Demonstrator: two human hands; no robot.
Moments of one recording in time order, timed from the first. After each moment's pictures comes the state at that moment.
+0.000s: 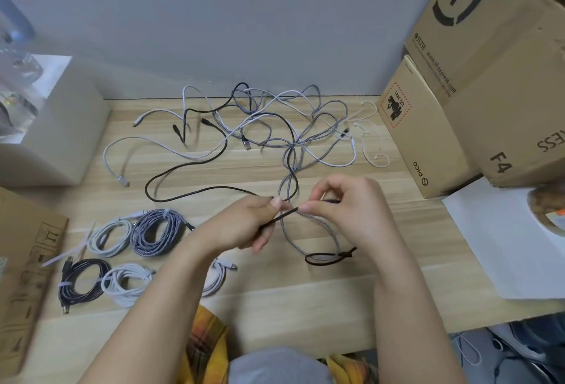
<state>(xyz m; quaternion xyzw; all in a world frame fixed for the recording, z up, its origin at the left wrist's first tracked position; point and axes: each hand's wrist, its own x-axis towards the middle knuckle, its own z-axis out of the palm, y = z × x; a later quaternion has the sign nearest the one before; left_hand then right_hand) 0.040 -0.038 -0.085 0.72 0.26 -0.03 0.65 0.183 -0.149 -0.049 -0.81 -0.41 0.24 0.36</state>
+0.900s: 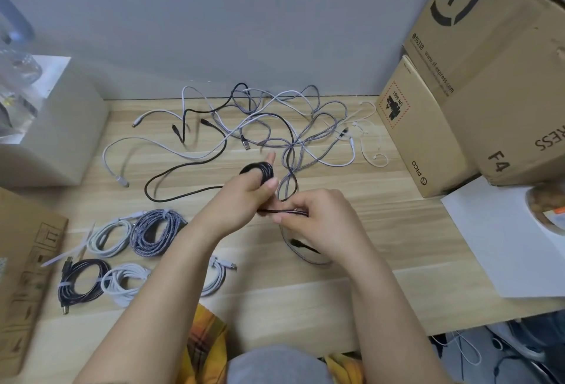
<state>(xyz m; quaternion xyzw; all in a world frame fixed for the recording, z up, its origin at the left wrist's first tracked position) 0.047 -0.025 -0.082 0.74 0.31 0.09 0.59 0.159 -0.139 -0.060 -0.80 -0.47 0.28 0.26</state>
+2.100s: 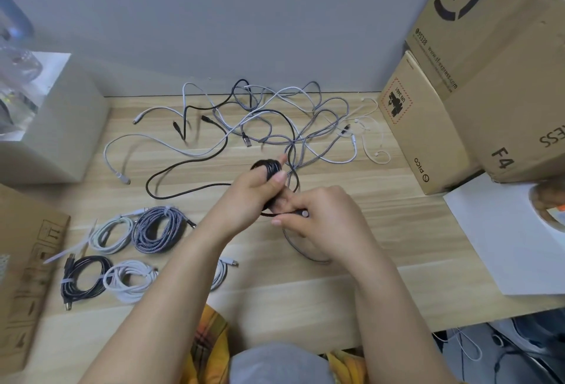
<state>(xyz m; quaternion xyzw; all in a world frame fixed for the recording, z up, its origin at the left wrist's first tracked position) 0.054 -0.037 -0.073 0.64 0.28 0.14 0.70 0.152 -0.141 -0.045 -0.79 -0.52 0.25 0.23</state>
